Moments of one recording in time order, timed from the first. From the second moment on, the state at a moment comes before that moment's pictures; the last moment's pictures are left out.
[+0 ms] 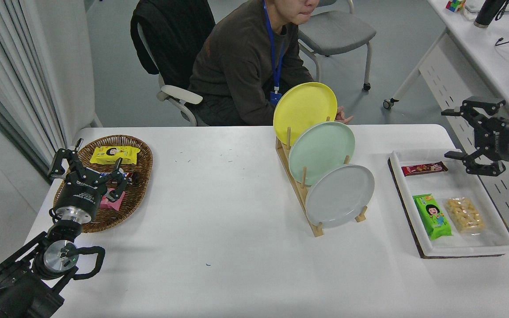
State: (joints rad) left arm -0.41 0.36 -1.02 -0.69 0.06 -0.47 -0.51; right arm 1.30 -0.84 -0.36 0.77 0.20 0.58 0.05
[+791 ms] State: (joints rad) left arm -0.41 0.36 -1.02 -0.69 0.06 -0.47 -0.51; right arm 1.40 -0.82 -0.59 1.05 0.52 0.26 -0.08
